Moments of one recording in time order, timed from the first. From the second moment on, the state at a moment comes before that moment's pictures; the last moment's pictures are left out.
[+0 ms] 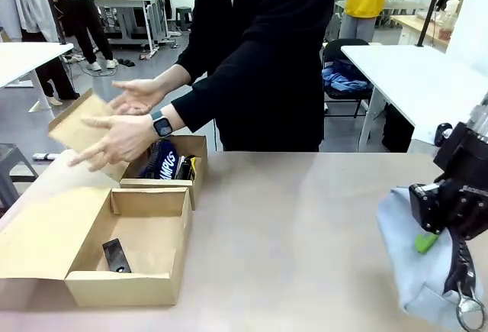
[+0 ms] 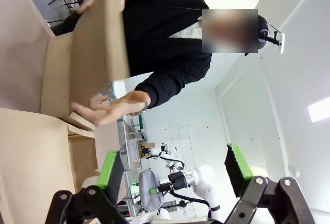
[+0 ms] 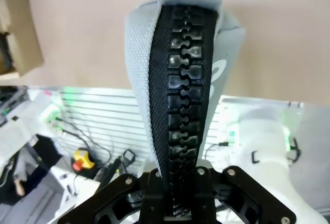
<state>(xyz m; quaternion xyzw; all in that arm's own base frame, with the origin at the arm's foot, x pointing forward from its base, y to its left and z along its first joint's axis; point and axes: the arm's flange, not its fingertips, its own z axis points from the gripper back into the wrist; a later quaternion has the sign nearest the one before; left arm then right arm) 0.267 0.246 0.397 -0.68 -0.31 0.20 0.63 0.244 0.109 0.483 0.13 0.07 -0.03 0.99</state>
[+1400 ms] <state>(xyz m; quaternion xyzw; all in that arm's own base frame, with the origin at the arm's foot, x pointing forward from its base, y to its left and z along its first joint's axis) 0.267 0.245 0.396 -0.68 -0.31 0.20 0.63 0.299 0.287 0.506 0.09 0.00 0.10 0.99</state>
